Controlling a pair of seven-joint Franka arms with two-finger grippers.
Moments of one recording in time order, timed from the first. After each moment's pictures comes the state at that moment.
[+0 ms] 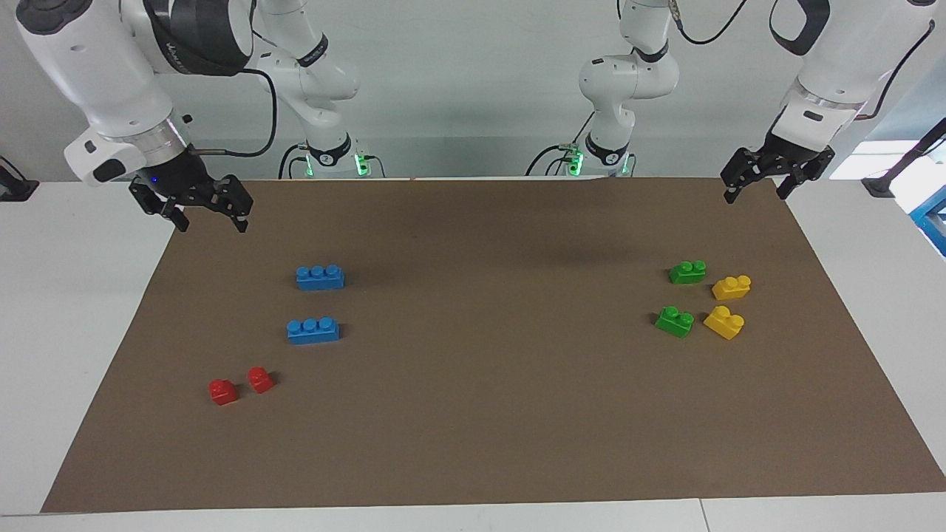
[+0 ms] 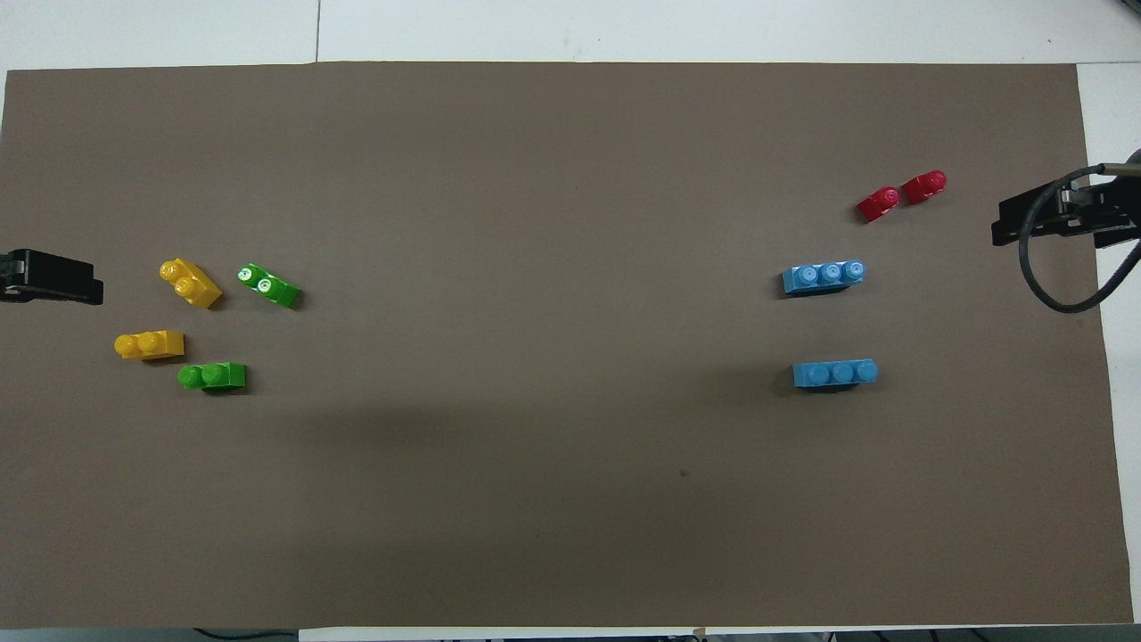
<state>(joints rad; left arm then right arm) 0.00 -0.07 0.00 -1.67 0.03 1.61 0.03 -0.14 0.08 0.10 -1.51 -0.01 1.59 0.02</state>
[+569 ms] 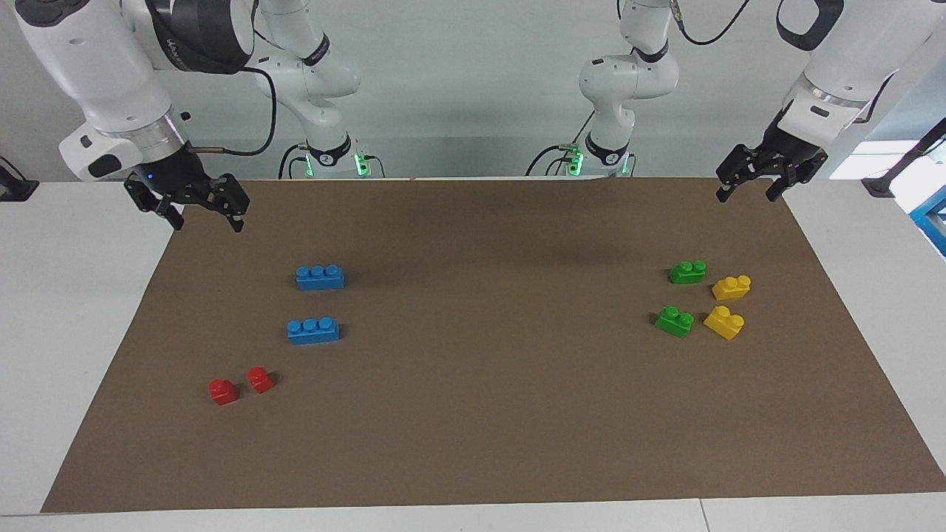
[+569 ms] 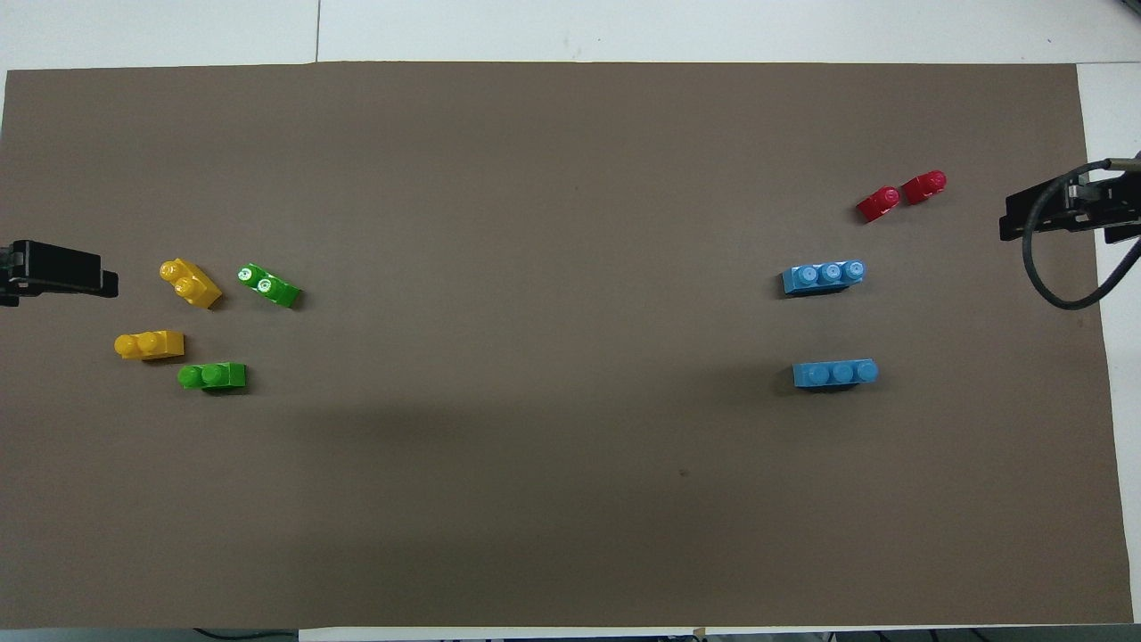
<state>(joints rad) 0.01 -0.07 0.01 -1.66 -0.08 1.61 0.03 0.08 0.08 -0.13 -1.50 -0.01 1.59 0.01</state>
